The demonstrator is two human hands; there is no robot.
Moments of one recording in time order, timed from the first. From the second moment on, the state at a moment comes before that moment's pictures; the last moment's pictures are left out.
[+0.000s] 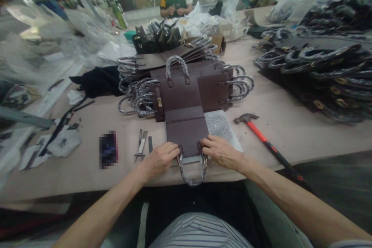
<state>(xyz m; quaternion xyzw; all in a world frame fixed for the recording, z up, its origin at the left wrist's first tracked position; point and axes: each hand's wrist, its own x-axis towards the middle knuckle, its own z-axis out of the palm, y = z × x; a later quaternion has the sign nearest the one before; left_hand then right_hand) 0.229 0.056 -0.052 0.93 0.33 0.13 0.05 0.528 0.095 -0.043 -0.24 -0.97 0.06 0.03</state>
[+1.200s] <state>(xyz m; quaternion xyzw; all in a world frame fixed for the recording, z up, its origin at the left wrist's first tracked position) 0.119 0.051 -0.033 0.47 0.86 0.08 0.16 0.492 0.084 -0.081 -0.41 -0.85 0.10 0.31</state>
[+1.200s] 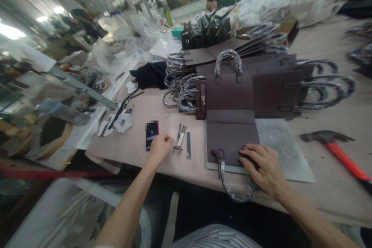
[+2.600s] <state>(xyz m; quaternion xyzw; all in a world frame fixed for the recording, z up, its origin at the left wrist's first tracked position) 0.190 0.047 -0.055 0.34 0.67 0.40 0.53 0.488 0.072 -0.075 -0.45 -0.83 0.15 0.30</state>
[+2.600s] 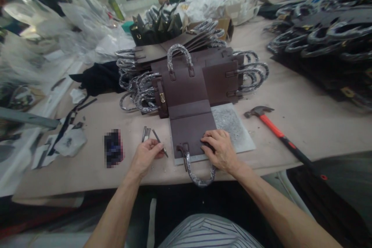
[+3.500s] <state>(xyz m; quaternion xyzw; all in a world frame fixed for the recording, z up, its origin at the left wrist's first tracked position) 0.273 0.048 -0.069 0.49 0.54 0.52 0.45 0.487 0.074 -0.072 -0.46 -0.83 0.17 0.27</state>
